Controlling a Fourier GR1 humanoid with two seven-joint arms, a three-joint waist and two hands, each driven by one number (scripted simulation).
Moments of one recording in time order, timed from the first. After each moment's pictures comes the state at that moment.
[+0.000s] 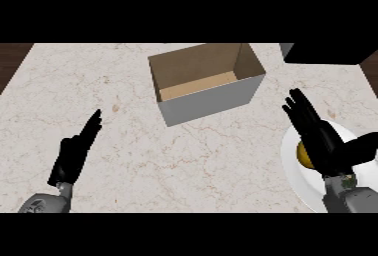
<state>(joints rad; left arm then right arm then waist) -0.08 0.33 -0.16 -1.35 0.05 0.11 0.07 -0.12 -0.39 0.21 -1.57 -0.41 -0.11 0.04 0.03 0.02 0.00</state>
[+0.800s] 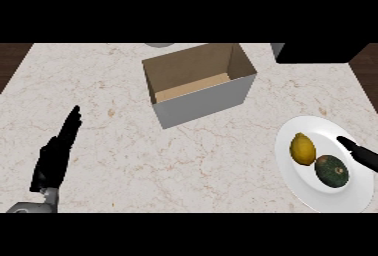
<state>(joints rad) -0.02 0.35 -0.10 -1.47 -0.01 0.21 0.05 0.01 -0.43 -0.20 -1.42 -0.25 -0.39 -0.37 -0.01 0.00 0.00</state>
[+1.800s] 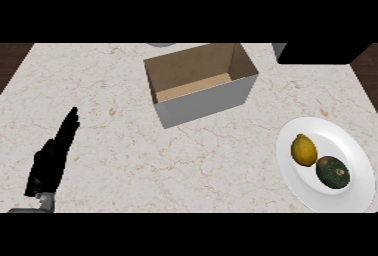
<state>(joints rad) 0.01 0.35 -0.10 -1.54 -0.03 0.19 0.08 0.24 -0.95 0.03 -1.69 0.07 0.00 0.25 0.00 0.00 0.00</state>
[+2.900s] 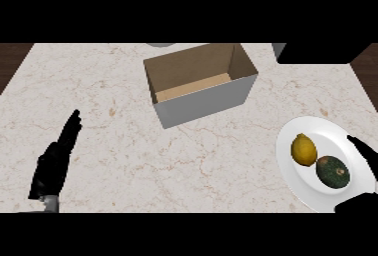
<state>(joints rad) 0.03 0.26 -0.03 -1.55 -0.11 0.14 0.07 0.13 -0.66 0.07 -1.68 0.39 0.16 0.54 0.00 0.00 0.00</state>
